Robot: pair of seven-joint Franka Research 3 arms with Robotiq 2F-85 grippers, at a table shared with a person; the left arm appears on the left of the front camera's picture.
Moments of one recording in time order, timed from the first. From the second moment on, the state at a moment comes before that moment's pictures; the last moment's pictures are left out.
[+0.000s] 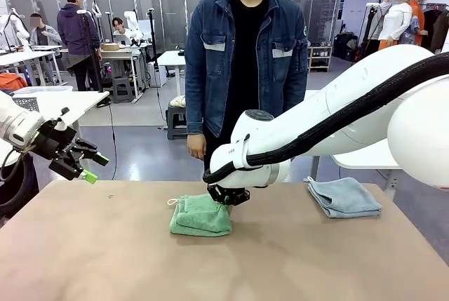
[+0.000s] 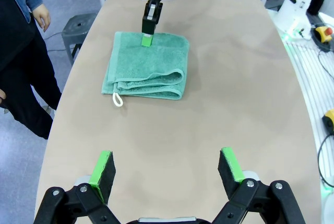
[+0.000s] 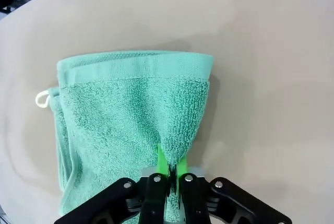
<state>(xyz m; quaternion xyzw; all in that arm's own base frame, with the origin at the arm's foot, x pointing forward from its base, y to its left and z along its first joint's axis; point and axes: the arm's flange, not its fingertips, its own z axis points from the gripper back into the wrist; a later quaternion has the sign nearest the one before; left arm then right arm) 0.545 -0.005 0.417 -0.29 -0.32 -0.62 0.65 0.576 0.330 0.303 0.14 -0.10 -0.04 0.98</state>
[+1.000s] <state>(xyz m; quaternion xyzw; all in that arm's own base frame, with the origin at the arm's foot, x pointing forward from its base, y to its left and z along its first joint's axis) 0.545 -0.005 0.417 -0.29 -0.32 -0.62 0.65 0.586 0.319 0.313 0.13 -0.11 -0.03 0.98</state>
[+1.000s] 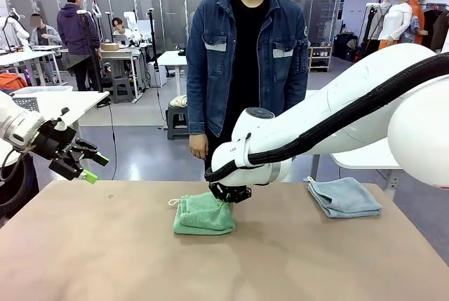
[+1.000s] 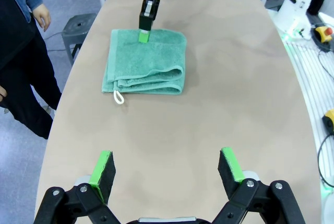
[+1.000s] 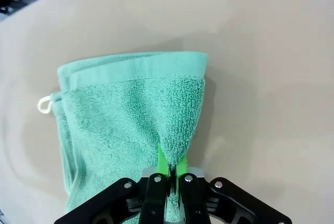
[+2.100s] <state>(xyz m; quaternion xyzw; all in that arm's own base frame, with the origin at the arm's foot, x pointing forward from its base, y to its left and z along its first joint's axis) 0.545 -0.005 0.417 -0.29 -0.32 -0.62 0.65 0.651 0.100 0.446 0.05 -0.10 0.06 0.99</state>
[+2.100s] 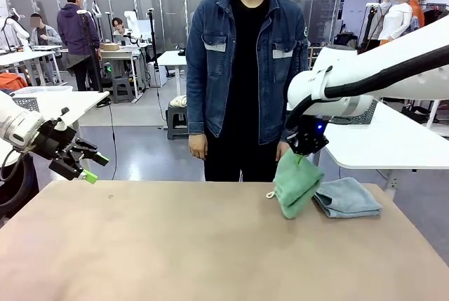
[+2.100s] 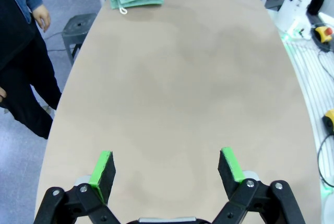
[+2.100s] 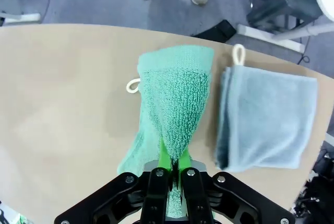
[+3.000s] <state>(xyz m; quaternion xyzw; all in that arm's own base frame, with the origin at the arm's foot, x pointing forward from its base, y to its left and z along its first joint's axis) 0.545 -0.005 0.417 -0.29 -0.32 -0.62 0.65 0.671 0.023 0.498 0.08 -0.11 0.04 0.99</state>
